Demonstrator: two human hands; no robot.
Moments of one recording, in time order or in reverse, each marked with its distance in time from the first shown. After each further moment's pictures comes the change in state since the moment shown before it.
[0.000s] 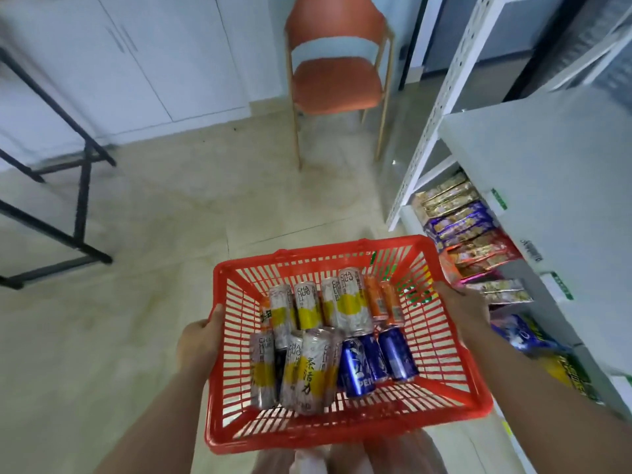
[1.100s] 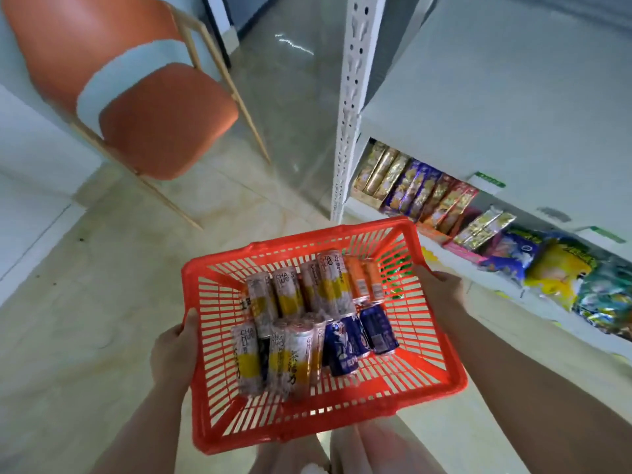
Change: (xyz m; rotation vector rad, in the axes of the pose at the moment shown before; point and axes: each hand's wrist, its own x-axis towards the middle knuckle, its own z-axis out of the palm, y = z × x) left_hand 0.340 0.342 0.083 0.518 -0.216 0.471; right_hand 0.150 -0.139 0.152 0.514 0.362 0.460
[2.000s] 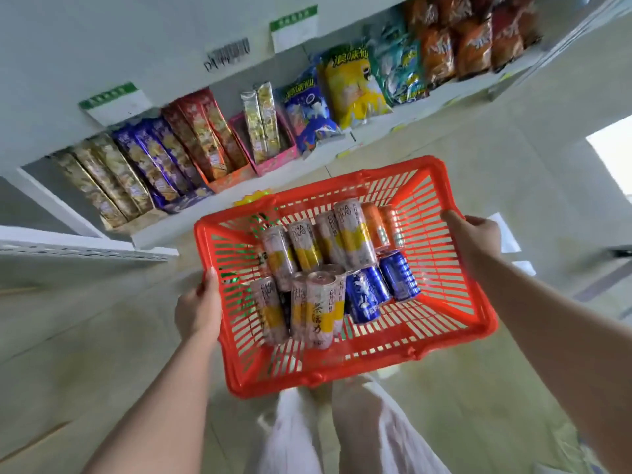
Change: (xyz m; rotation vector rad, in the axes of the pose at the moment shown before) left_hand -0.063 0.172 0.363 0.565 -0.436 0.770; right_hand 0.062 0.289 -0.177 0.520 0.761 0.487
